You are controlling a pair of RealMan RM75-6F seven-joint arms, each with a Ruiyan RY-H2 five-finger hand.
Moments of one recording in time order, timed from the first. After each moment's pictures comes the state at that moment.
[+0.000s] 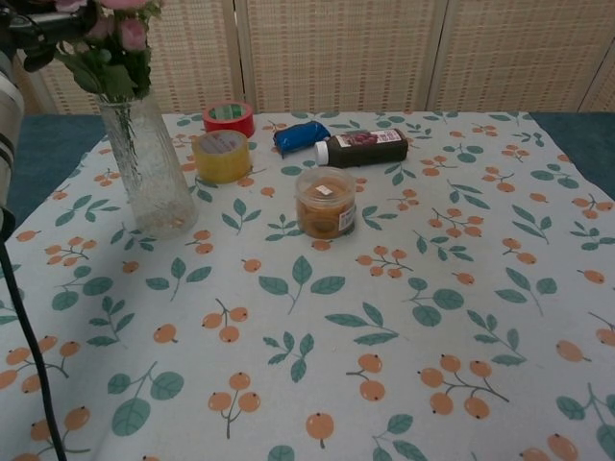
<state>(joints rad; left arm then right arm) -0.65 -1.86 -0.53 -1.31 1.16 1.60 -0.23 0.05 -1.11 0.01 -1.61 -1.58 1.49 -0.13</state>
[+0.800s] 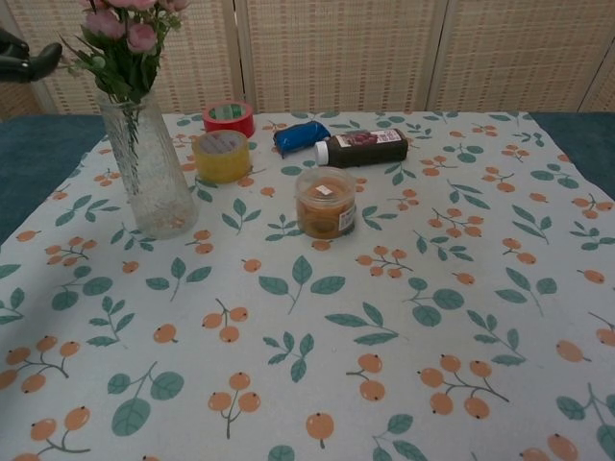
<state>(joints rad) -0.49 -1.57 -0.33 -1.47 1.25 1.48 -0.16 0.05 -1.11 0.01 -1.61 -1.58 1.49 -0.13</state>
